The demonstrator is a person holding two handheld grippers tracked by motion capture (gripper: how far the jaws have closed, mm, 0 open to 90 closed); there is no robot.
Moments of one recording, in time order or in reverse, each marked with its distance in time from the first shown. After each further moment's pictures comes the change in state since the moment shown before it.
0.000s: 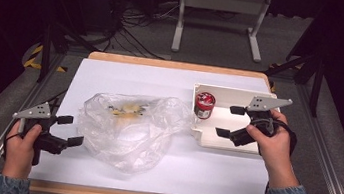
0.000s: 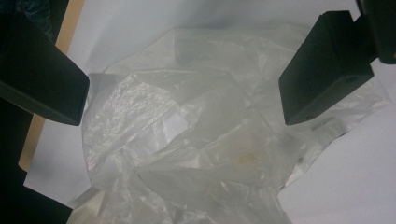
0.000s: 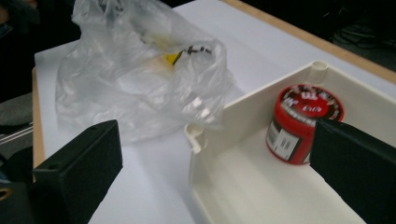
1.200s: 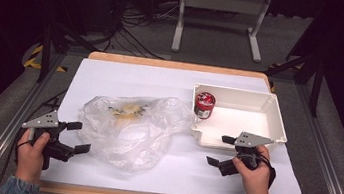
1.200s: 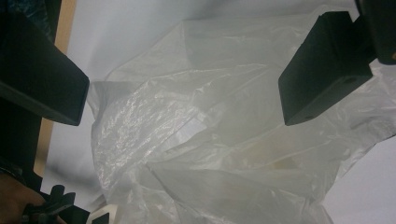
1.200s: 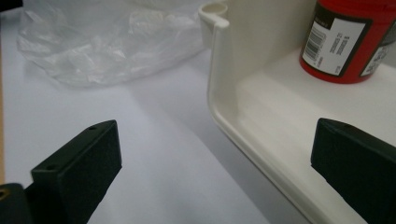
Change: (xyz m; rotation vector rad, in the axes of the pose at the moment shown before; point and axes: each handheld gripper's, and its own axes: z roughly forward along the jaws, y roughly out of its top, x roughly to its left) left arm 0.000 -0.020 0.022 -0.031 -0.062 0.038; right arm 0.024 -0.100 0.042 -0.015 -0.048 0.047
